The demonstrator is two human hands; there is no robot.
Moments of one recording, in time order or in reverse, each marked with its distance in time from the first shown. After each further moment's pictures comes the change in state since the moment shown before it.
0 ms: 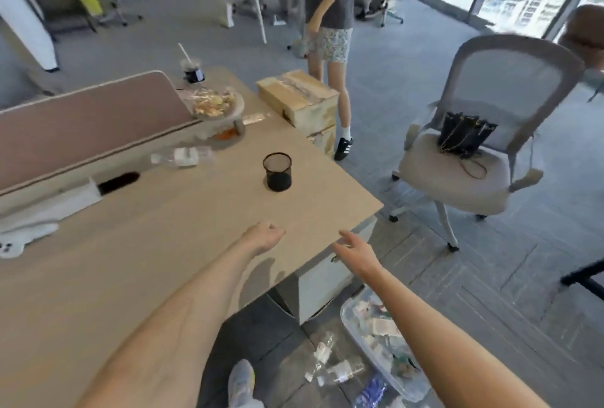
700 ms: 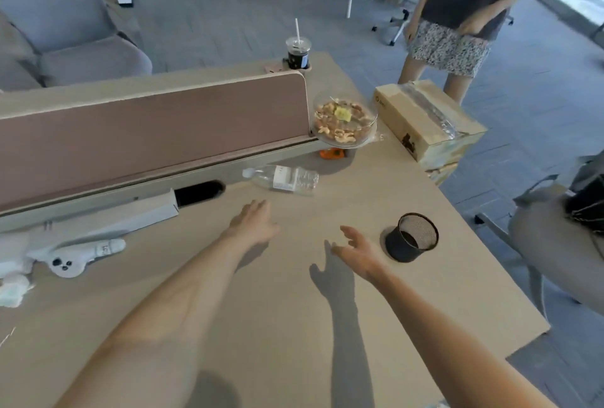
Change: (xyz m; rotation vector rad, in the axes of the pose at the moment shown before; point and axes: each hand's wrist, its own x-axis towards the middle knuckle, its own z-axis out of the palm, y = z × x) left_hand 0.240 -0.208 -0.237 0.203 0.178 -0.027; right_hand 0.239 -0.225 0.223 -0.194 -0.151 -0.021
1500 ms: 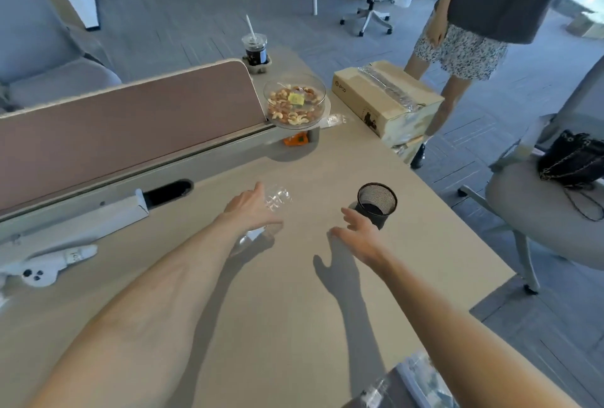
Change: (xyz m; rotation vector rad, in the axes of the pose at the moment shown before) left_hand -0.036 0.074 0.010 0.016 0.040 0.043; right_hand -0.042 0.058 -0.049 0.156 0.121 -0.052
